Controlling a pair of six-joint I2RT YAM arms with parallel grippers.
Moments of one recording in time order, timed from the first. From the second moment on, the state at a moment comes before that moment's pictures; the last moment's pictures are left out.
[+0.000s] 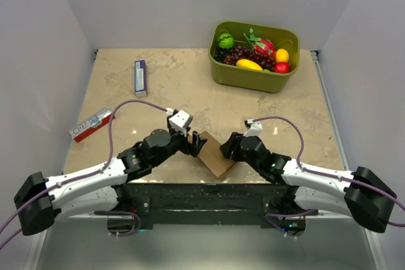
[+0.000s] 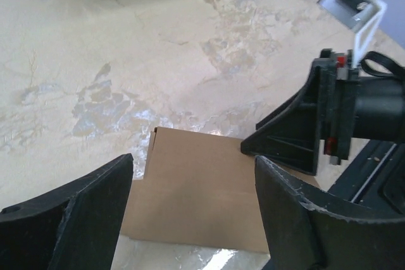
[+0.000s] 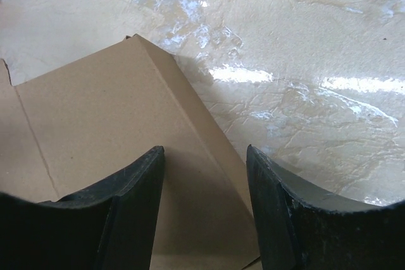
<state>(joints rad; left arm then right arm) -1.00 0.92 0.52 0.16 -0.25 -0.28 0.92 1.05 0.35 0.13 0.35 0.85</state>
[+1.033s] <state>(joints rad) -0.85 1.12 0.41 0.23 -0.16 -0.34 0.95 0.83 0.39 -0.06 0.37 0.67</state>
